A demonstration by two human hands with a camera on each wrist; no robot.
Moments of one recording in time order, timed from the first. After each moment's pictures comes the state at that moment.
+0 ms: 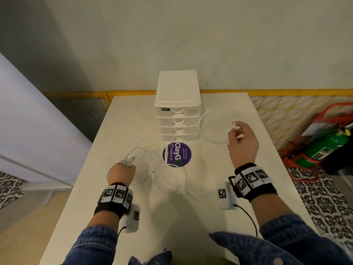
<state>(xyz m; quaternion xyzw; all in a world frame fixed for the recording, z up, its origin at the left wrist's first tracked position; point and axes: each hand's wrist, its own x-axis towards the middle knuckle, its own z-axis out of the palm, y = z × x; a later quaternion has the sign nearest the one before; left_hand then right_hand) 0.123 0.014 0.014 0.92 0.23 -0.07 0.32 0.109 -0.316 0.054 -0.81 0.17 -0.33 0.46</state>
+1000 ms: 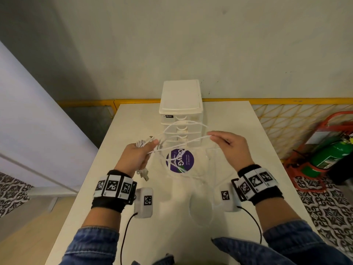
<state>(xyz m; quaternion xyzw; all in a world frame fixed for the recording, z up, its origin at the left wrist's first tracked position) 0.122 -0.022 0.108 0.77 0.09 -0.09 0.63 0.100 -0.299 0.091 -0.82 -0.03 -0.17 0.54</state>
